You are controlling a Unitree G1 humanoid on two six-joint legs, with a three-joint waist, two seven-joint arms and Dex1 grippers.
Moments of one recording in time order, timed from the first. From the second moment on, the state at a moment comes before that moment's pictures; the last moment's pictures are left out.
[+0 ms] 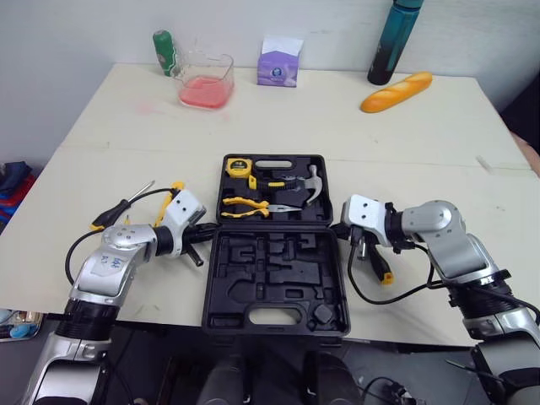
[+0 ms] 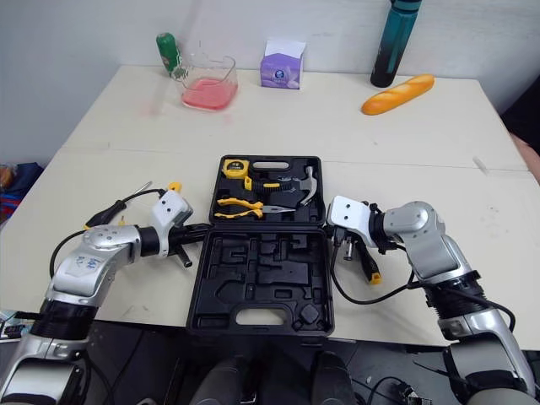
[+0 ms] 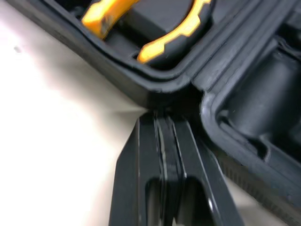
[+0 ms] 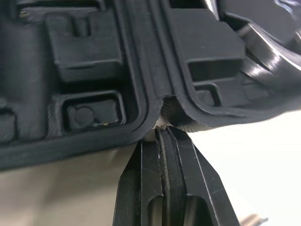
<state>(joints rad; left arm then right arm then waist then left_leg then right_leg) -0.46 0.63 -0.06 0.02 -0.22 0.60 -0.76 -0.59 -0.69 0.22 0.11 -0.05 0.24 1.14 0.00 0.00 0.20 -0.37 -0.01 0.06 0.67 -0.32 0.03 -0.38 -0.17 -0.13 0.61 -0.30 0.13</state>
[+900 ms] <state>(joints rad) -0.44 0.62 -0.05 0.01 -0.17 0.57 -0.77 -0.57 -0.72 0.21 0.06 -0.01 0.26 1.14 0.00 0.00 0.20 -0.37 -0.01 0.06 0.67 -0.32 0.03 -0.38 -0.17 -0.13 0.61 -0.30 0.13</state>
